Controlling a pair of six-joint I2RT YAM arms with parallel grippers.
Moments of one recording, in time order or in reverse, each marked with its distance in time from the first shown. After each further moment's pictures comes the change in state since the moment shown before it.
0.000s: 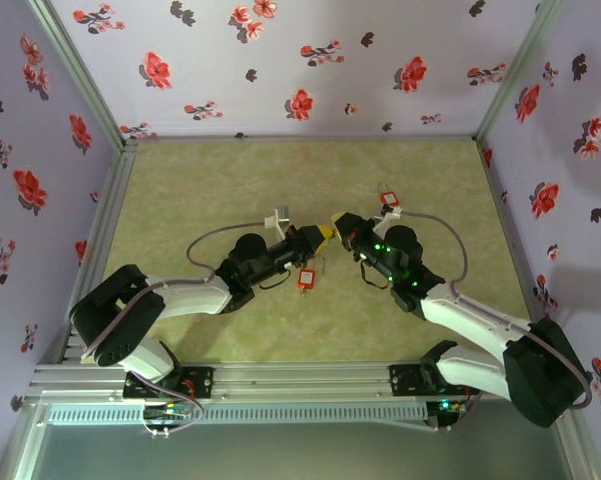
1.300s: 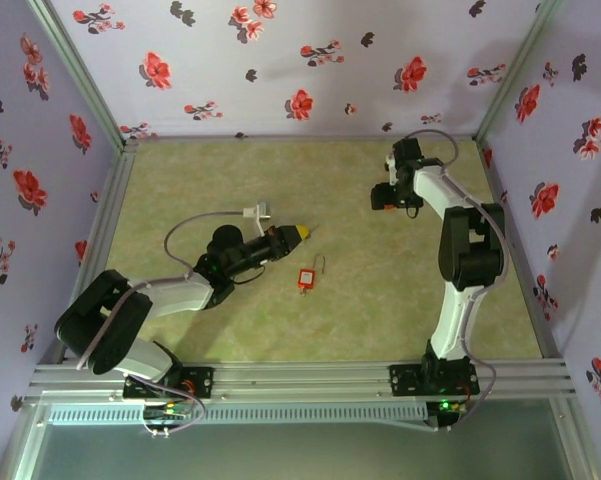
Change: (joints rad) left arm 0.194 -0.074 -0.090 -0.071 0.209 0.324; right arm -0.484 0.891 1.058 -1.273 0.101 -1.374
